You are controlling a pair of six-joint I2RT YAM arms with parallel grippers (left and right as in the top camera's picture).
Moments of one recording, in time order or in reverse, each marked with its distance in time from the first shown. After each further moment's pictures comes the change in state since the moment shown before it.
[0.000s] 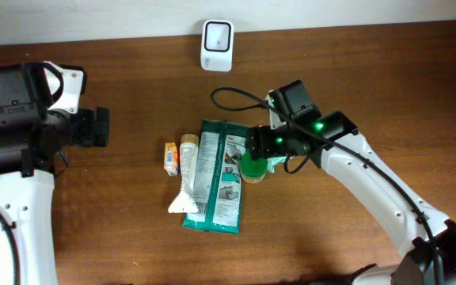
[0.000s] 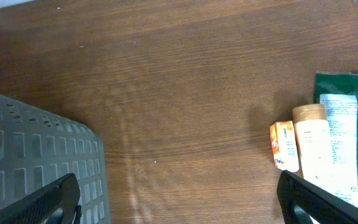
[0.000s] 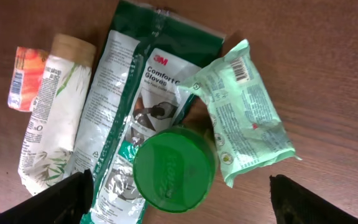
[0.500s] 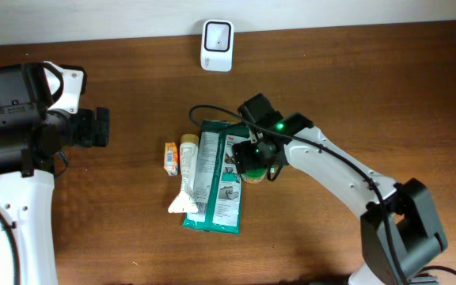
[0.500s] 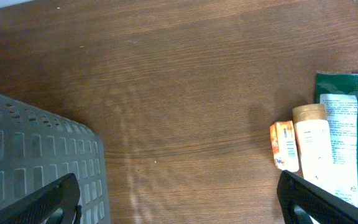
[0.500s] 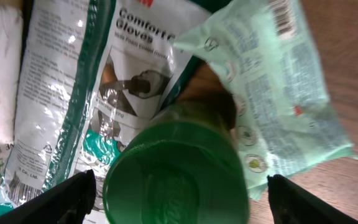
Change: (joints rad) left arm 0.000 0.000 0.000 0.000 0.000 0.000; right arm 0.098 0.201 0.020 -0.025 0.073 0.036
